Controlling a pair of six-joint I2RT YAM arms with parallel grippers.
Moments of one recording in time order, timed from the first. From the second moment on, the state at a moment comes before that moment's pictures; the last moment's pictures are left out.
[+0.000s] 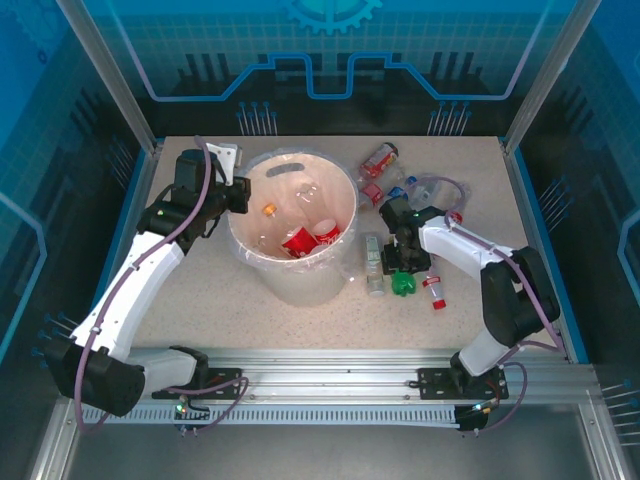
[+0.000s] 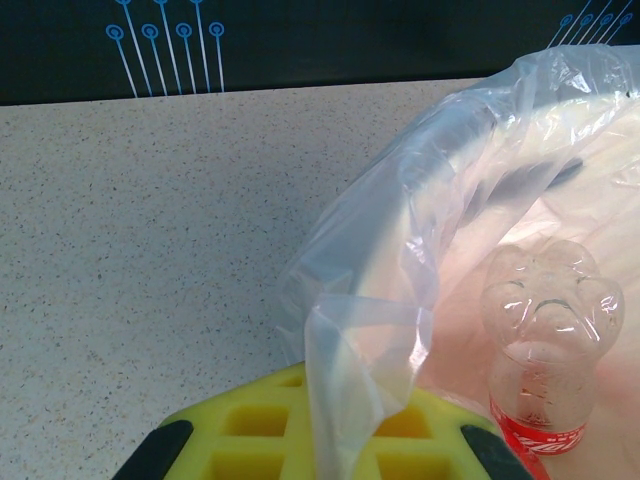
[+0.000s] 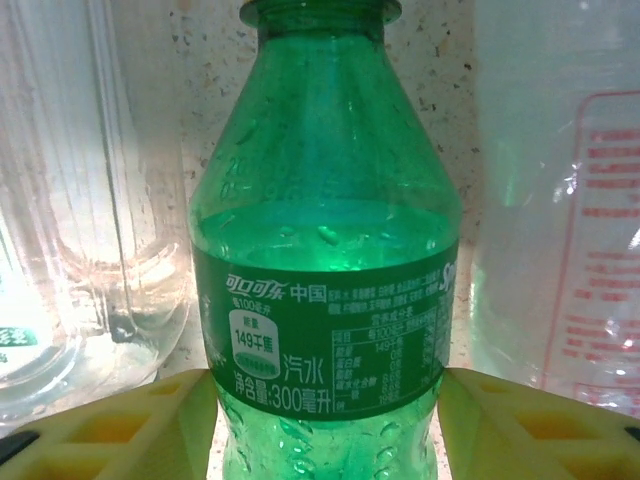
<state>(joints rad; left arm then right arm) -0.24 1.22 1.24 -0.59 0.03 -0.16 0.44 1.62 1.07 -0.91 0.10 0.39</state>
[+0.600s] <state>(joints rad) -0.24 1.22 1.24 -0.59 0.03 -0.16 0.44 1.65 1.07 -0.85 0.10 0.39</state>
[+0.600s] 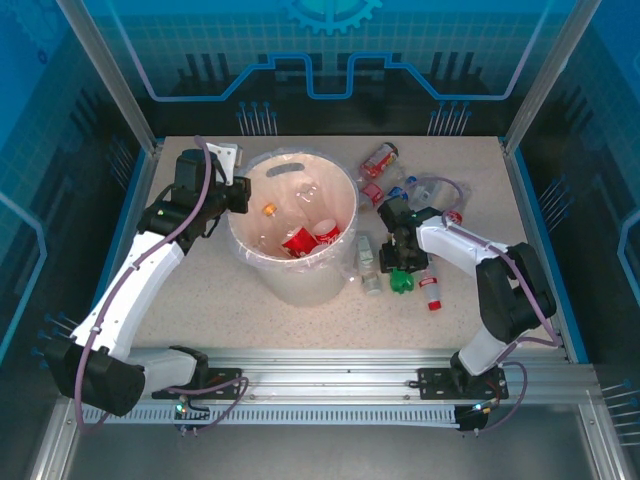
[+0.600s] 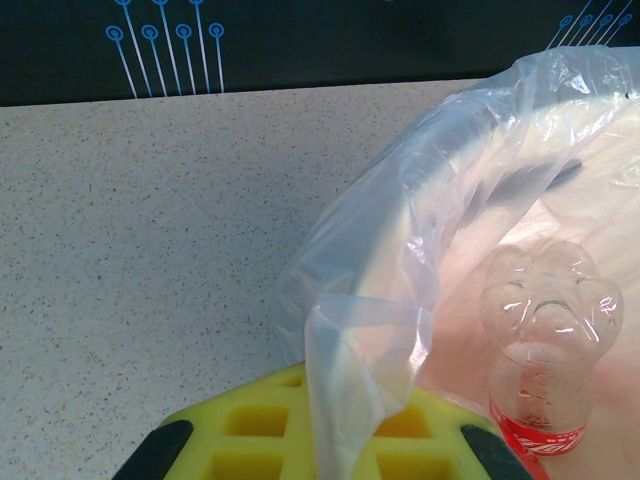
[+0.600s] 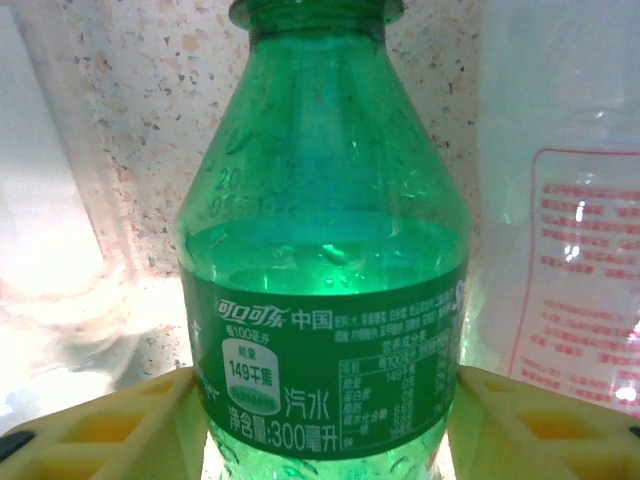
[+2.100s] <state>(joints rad) -0.24 1.22 1.24 -0.59 0.03 -0.16 0.80 1.72 1.99 -1.03 -0.04 0.14</state>
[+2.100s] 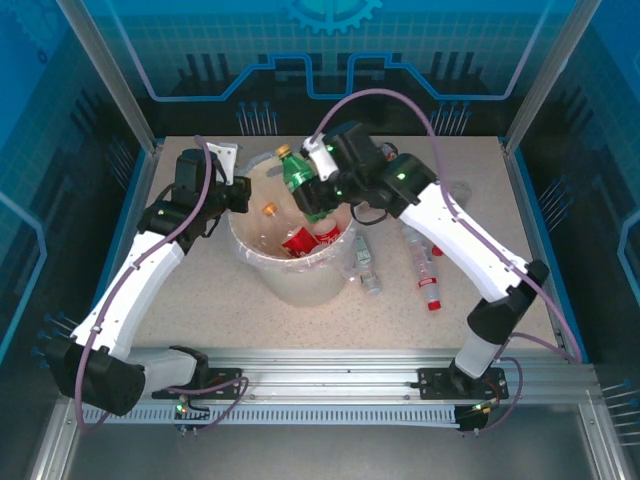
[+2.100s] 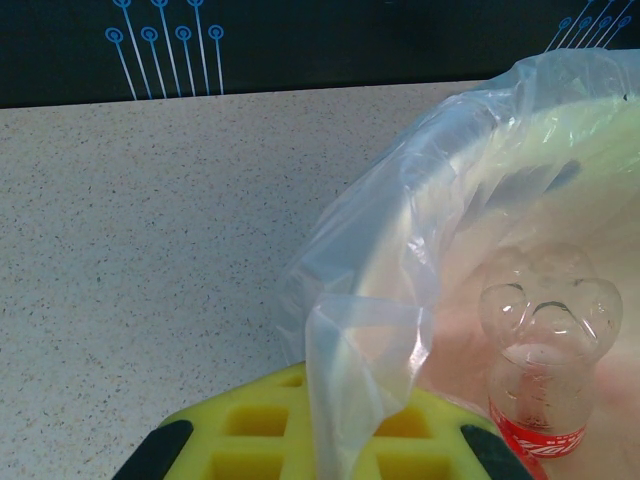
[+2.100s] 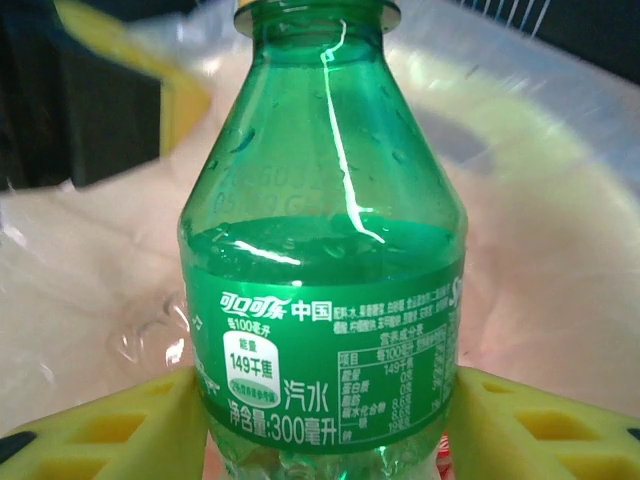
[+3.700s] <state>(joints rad) -0.24 1.22 1.24 -0.58 0.04 -0.16 0.79 1.47 1.78 -0.86 -0.07 0.06</state>
